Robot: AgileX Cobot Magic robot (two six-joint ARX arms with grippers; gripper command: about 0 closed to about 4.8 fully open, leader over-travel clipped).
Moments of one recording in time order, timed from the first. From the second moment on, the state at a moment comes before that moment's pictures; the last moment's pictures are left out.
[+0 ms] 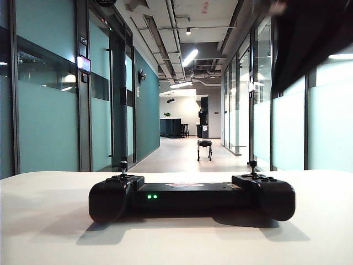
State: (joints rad) left arm -0.39 0.66 0.93 -0.62 0.20 -0.08; right arm 0.72 1.09 0.96 -0.84 0.09 0.54
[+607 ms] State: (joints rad) left arm -0.39 0.30 0.63 -0.54 0.17 -0.02; right arm 0.76 0.87 0.84 -0.57 0.26 0.28
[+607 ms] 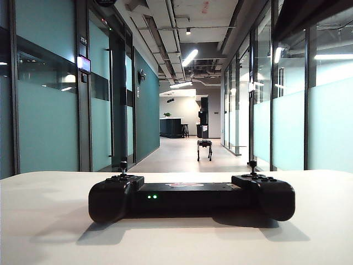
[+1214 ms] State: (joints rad) left arm -0.39 0.18 0.37 -0.19 0.14 -0.02; right arm 0.76 0.88 0.84 -0.57 0.26 0.28
